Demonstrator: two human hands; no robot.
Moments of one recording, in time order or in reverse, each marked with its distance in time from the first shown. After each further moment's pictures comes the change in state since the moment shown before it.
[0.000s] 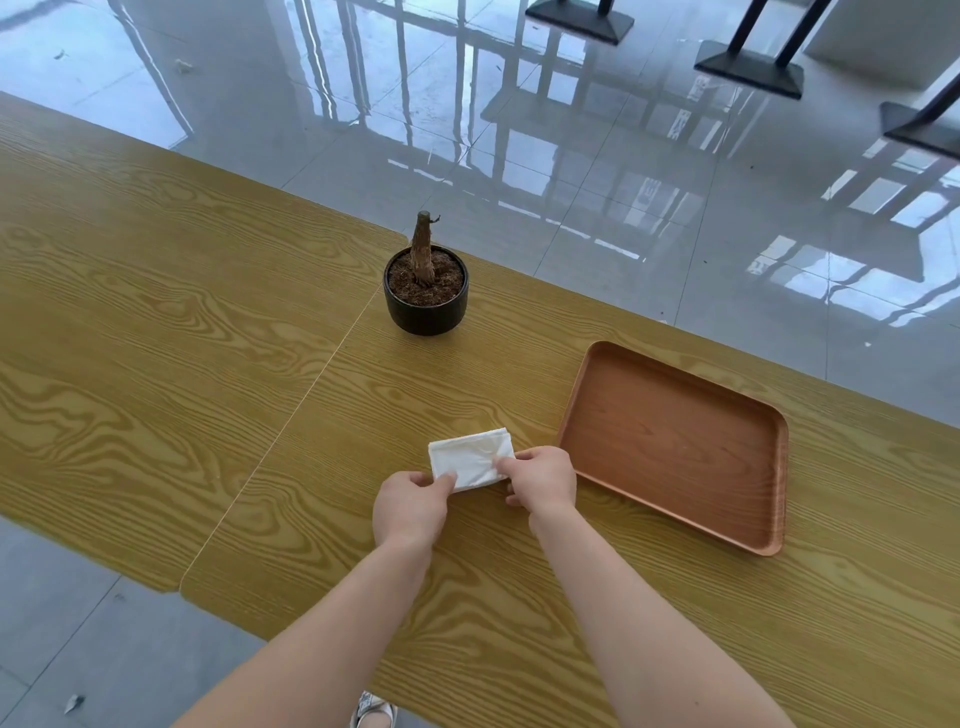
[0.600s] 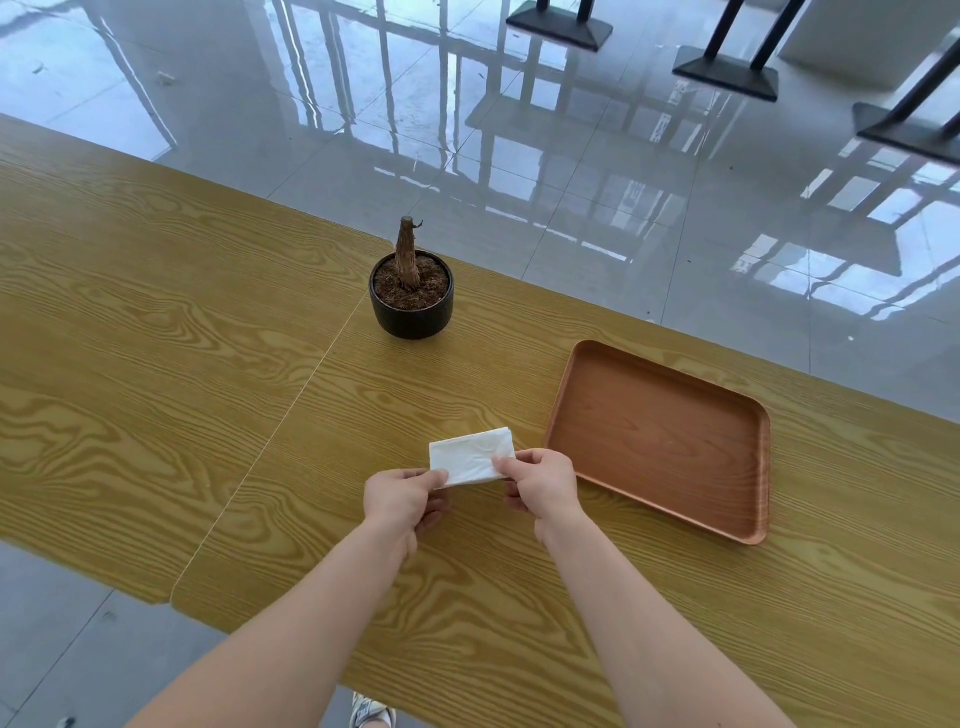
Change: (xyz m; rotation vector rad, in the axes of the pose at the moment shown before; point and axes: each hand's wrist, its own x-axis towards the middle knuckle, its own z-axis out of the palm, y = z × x) left_hand 0.011 0.012 -0.004 -0.411 -0.221 -0.198; right_hand -0.007 0.012 -0.017 0.307 -0.120 0.057
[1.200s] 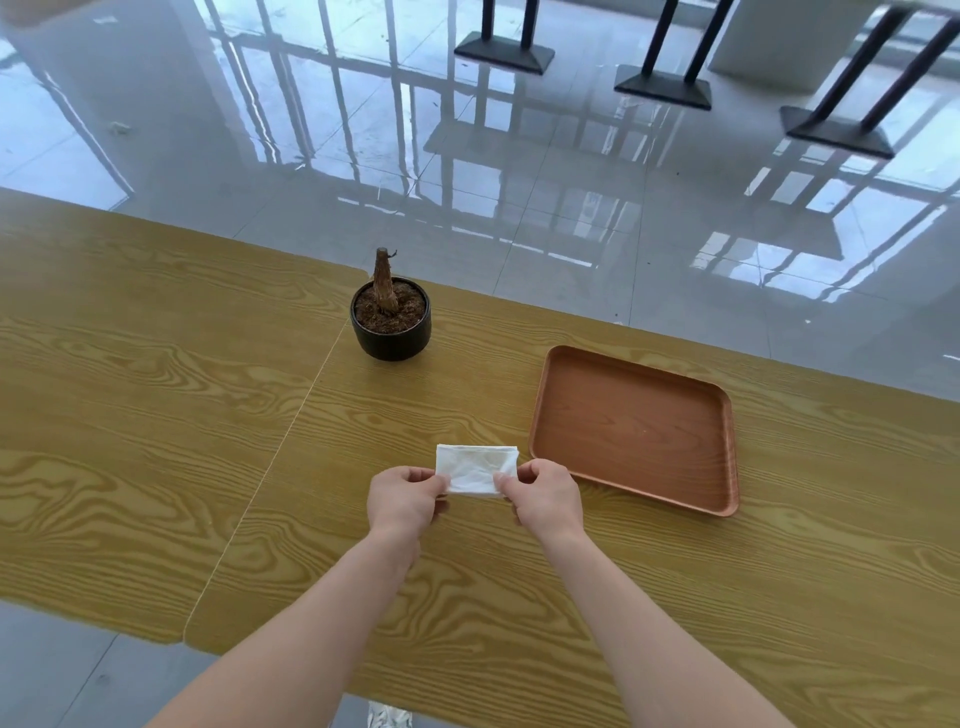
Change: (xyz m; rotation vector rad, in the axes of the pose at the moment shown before) left_hand -0.026 0.014 -0.002 0.198 -0.019 0.224; right_hand -0.042 -0.002 -0.014 -0.351 0.114 -0.203
